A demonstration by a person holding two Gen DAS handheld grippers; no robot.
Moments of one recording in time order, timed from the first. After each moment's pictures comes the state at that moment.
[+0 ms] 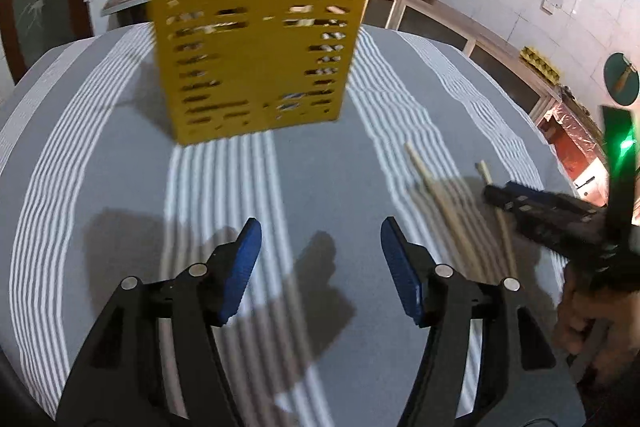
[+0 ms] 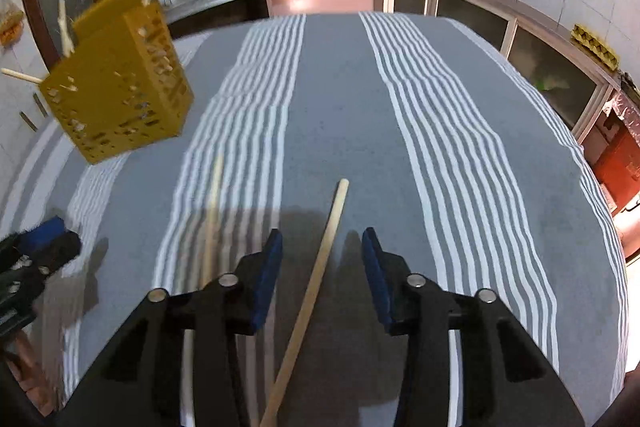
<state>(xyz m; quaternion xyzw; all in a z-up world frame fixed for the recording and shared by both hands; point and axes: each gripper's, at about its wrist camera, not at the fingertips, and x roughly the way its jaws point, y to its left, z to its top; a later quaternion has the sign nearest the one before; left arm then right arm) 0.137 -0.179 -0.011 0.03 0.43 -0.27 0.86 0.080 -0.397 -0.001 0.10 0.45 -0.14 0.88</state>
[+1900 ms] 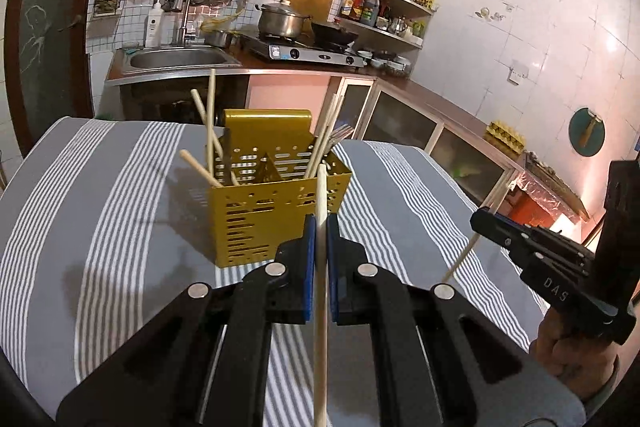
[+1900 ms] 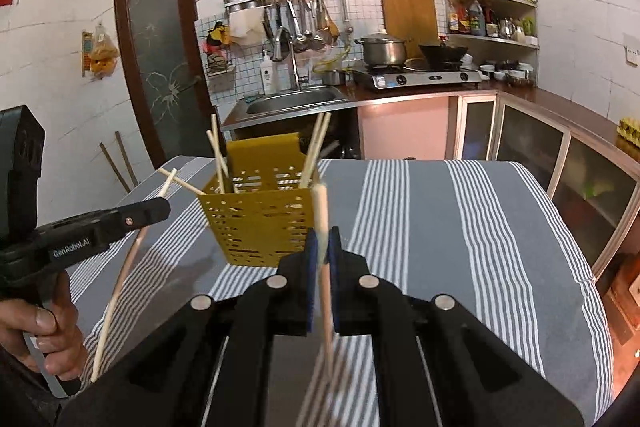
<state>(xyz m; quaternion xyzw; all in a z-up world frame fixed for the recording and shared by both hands) 0.137 -0.118 0.105 -0.04 0.31 -0.30 0.90 0.048 -0.326 0.145 0.07 0.25 -0.01 0.96</state>
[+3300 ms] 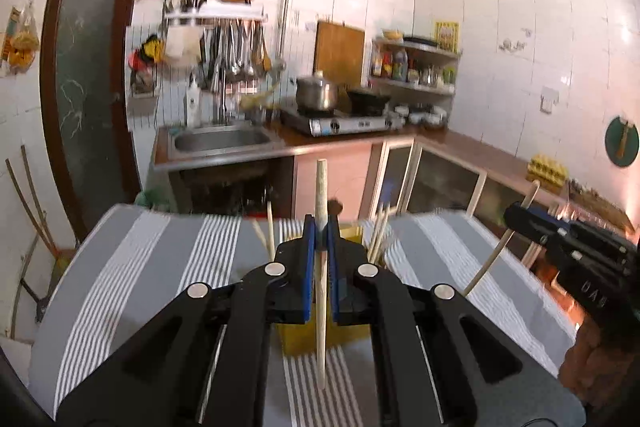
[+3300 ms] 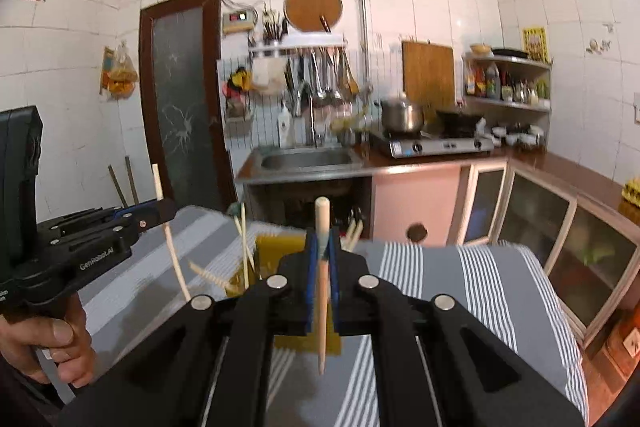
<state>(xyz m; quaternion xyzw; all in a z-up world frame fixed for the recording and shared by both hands) 0.161 -0.109 0.201 0.00 0.18 -0.22 0.96 0.076 -0.302 0.236 0.03 0.15 0.01 0.99</state>
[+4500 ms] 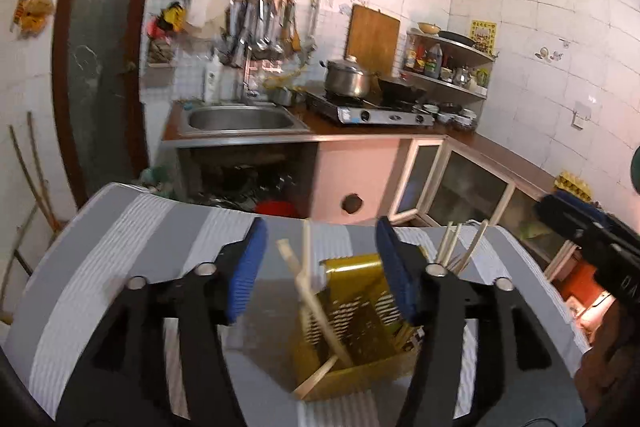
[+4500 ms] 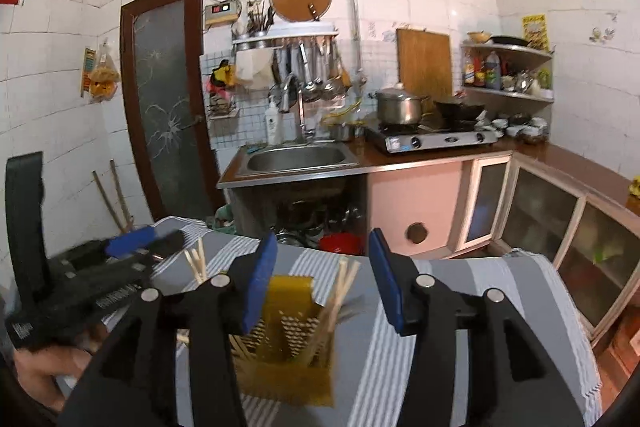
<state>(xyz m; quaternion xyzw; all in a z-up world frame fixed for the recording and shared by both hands) 0.251 -0.107 0.151 -0.03 0.22 -0.18 0.96 0.149 -0.321 0.206 0.03 0.17 -0.02 0.98</state>
